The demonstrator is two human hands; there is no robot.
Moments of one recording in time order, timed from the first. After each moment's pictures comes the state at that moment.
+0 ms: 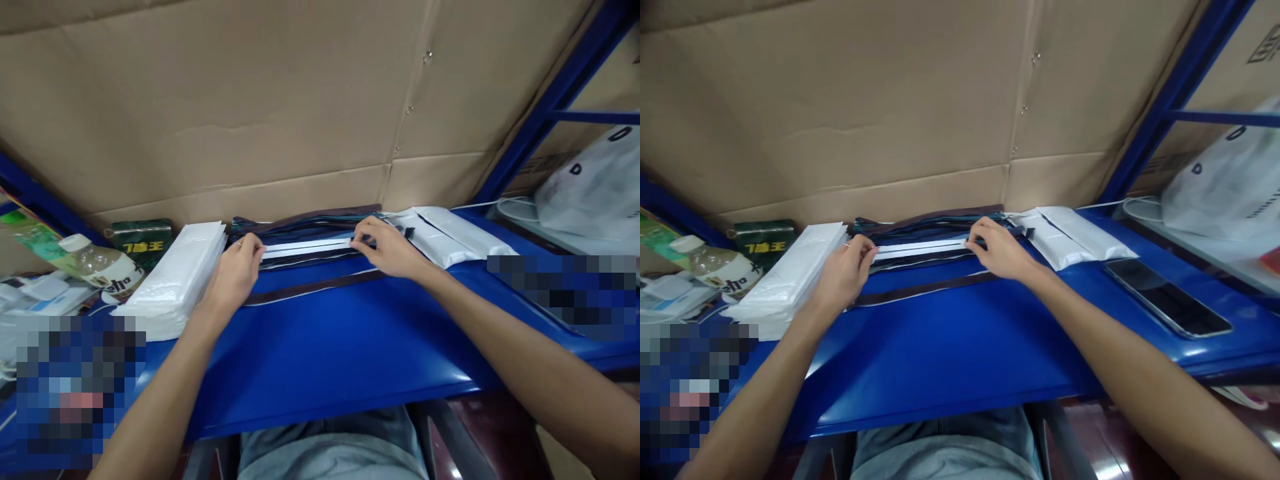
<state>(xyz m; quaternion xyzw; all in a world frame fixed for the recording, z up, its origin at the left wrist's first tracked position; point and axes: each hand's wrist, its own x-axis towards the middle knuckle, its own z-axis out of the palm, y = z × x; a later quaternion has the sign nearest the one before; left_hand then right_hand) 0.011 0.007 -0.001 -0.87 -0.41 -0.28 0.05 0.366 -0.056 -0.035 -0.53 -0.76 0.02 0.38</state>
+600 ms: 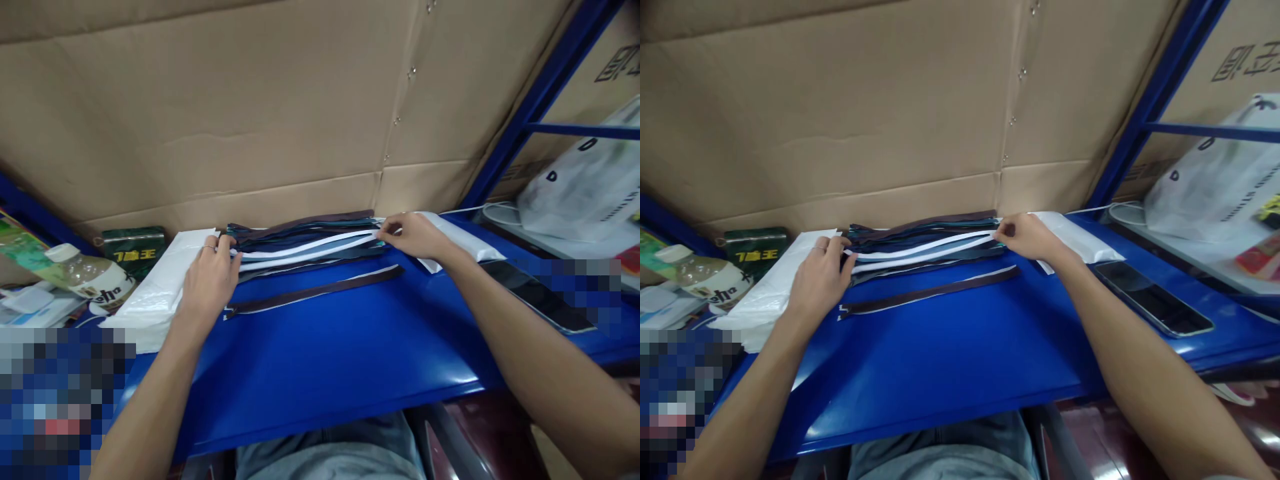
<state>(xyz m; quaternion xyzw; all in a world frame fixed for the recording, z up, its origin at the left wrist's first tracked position) -0.003 0.009 0.015 -0.81 -0.51 -0.23 0.16 0.445 -0.051 -0.020 -0.66 -0.69 0.03 0.31</state>
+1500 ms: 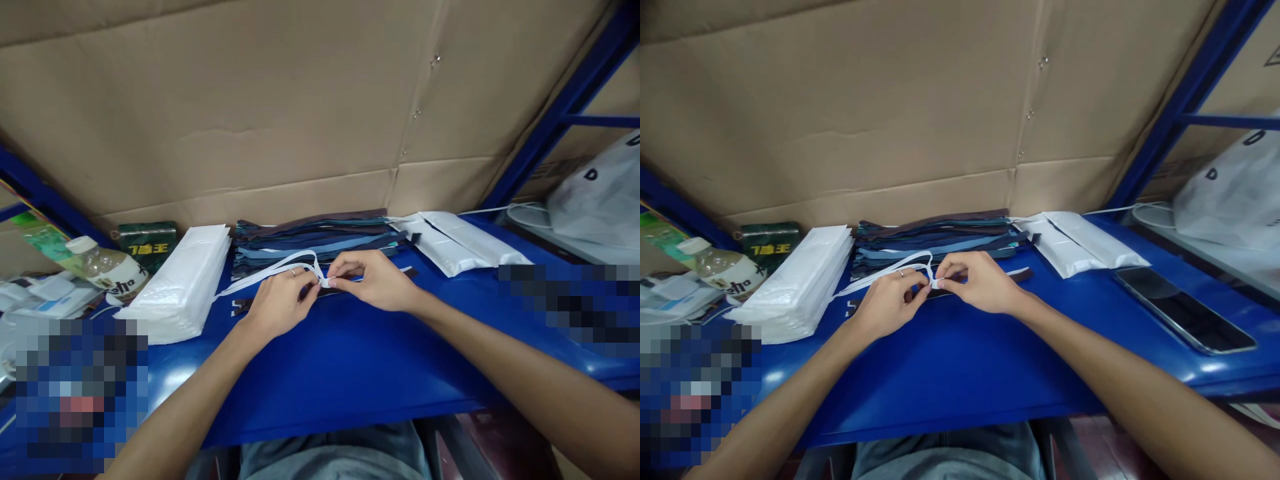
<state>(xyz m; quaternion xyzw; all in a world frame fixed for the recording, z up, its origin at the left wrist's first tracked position) 0.063 -0.041 -0.021 -0.92 -0.30 -0.22 -0.06 0.298 -0.089 -0.024 -0.45 -0.70 0.34 0.44</state>
